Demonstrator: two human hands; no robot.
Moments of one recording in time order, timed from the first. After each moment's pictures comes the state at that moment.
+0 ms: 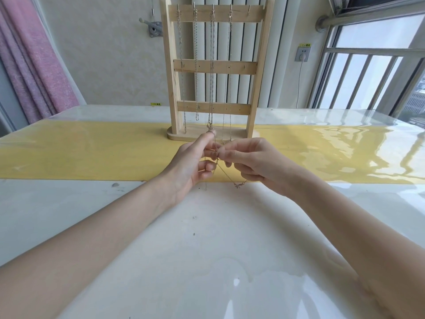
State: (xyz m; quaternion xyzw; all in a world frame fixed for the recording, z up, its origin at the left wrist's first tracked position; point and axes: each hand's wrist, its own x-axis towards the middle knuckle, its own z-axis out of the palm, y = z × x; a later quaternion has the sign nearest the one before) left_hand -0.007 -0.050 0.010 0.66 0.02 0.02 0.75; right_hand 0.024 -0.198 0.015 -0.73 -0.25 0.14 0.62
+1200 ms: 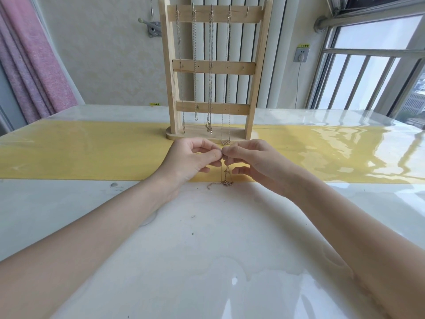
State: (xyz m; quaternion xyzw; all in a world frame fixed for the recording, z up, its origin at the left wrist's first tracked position) left_hand -0.008 -0.041 0.008 0.77 -0.05 0.10 0.63; right_hand 0.034 -0.199 0.007 -0.71 -0.24 0.15 0.64
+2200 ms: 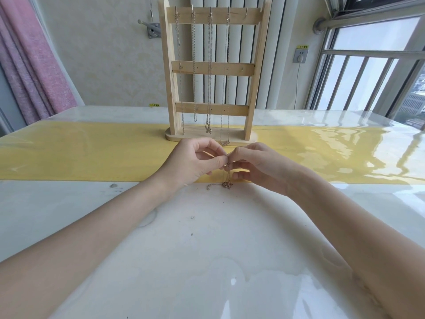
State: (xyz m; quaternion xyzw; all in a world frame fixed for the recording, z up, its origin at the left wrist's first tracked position) left_hand -0.007 -0.040 0.008 0.80 -0.15 0.11 0.57; right_hand 0.032 -0.200 0.012 -0.70 -0.21 0.21 0.65
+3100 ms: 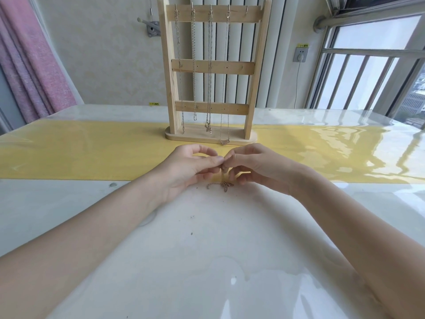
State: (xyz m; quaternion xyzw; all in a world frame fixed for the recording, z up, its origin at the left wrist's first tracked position) left_hand -0.008 -0.038 0.007 0.69 -0.01 -0.03 0.72; right_hand 0.032 -0.206 0.013 -0.75 -0.24 0.22 0.57
